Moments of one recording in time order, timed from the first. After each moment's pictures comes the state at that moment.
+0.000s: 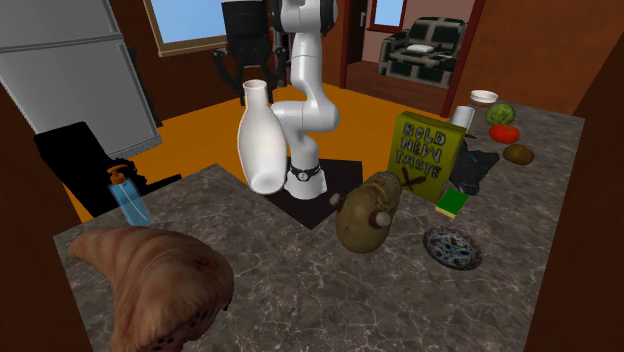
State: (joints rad) arm 0.03 -0.57 -0.11 -1.96 -0.01 1.50 -0.44
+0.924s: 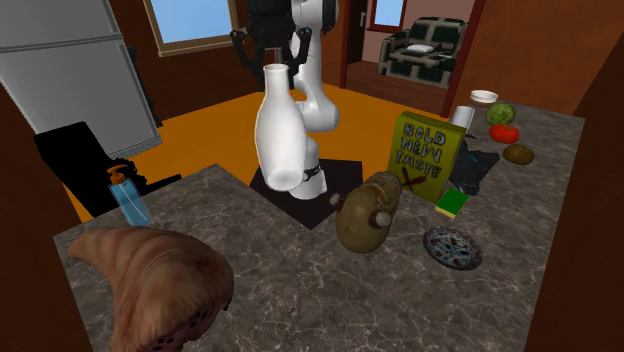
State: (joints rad) arm 0.06 -0.50 -0.04 -1.82 0.02 1.43 -0.35
